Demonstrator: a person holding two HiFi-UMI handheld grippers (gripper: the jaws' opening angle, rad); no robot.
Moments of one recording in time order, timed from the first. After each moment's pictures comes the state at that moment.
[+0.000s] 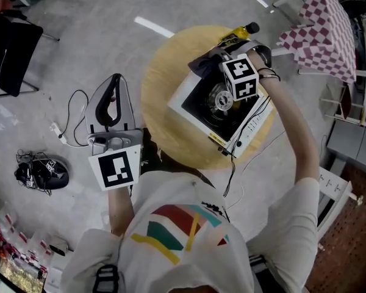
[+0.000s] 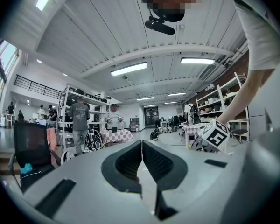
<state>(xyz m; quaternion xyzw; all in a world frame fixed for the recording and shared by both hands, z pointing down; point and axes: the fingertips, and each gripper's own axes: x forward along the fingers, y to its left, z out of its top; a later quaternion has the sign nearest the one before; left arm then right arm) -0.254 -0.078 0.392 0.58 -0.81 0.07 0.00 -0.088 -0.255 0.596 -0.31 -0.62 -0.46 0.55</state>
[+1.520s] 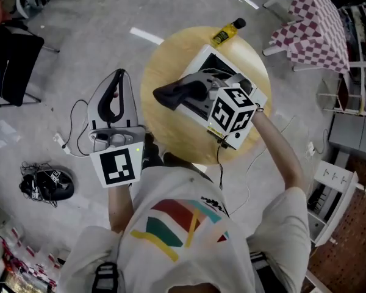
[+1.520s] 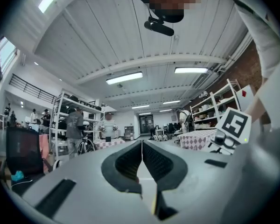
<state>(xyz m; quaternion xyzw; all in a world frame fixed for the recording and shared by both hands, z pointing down) -0.241 -0.059 0.350 0.61 -0.79 0.04 -0.03 -0.124 -0.090 0.502 -0.25 -0.85 -0.27 0.38</state>
